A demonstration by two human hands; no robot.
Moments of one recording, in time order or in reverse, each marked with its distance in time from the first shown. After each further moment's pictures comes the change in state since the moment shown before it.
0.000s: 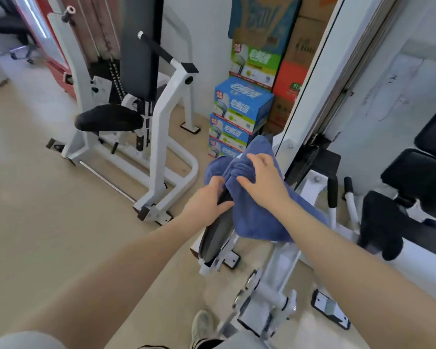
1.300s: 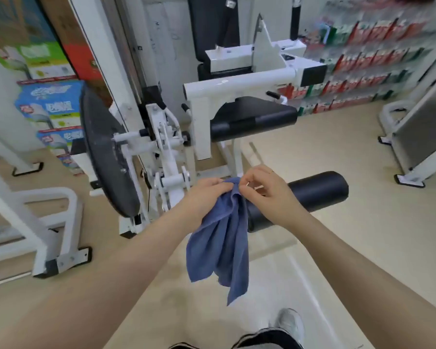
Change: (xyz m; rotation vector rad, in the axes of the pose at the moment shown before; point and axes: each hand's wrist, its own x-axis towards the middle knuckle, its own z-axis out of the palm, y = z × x) left_hand -0.280 0.088 0.077 -0.478 -0.840 0.122; right_hand -0.453 -0.060 -0.006 0.406 0.554 0.464
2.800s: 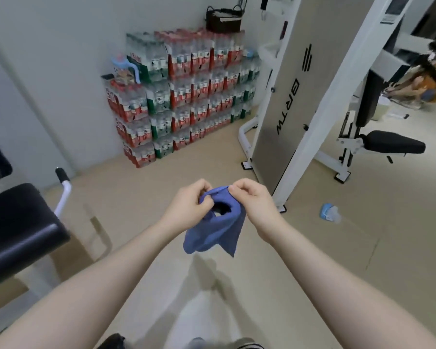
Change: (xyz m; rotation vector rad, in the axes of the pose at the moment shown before) left_hand 0.492 0.297 0.659 0.568 -0.300 0.589; right_hand 0.158 0.449 -0.677 0.347 0.532 0.453
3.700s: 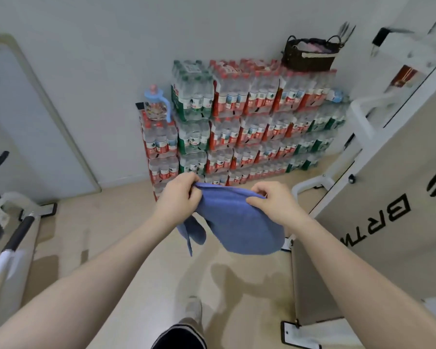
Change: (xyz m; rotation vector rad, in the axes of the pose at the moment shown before) left_hand 0.529 -0.056 -0.051 0.297 0.515 -0.199; right_hand 0.610 -0.049 -0.117 -0.712 -0.440 -0.250
